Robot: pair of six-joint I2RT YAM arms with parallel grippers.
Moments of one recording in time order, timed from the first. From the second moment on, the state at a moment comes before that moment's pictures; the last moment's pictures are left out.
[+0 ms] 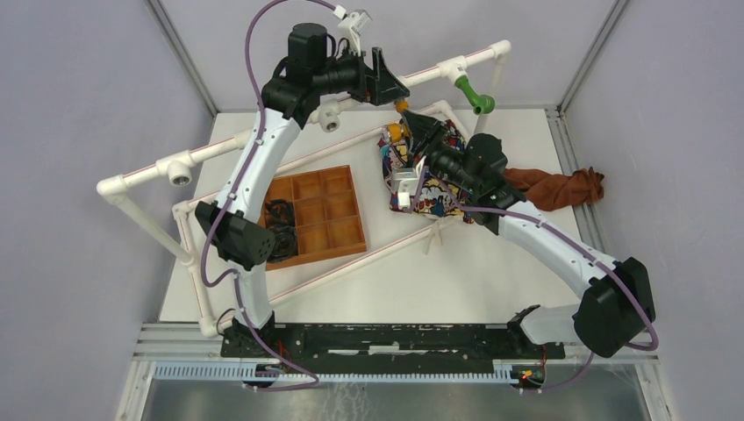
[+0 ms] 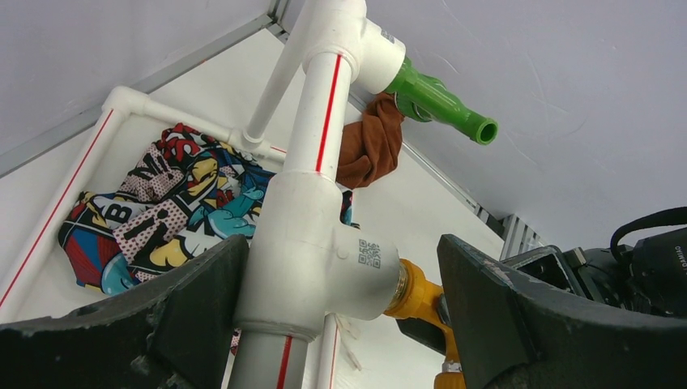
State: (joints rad) left arm -0.42 1.95 2.27 -0.57 0.69 -0.30; right arm 0.56 1.34 1.03 0.42 -0.39 -1.53
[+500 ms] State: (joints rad) left arm -0.43 1.94 2.26 -0.57 0.69 -0.28; right arm 0.56 1.33 1.05 0.37 -0.39 -1.53
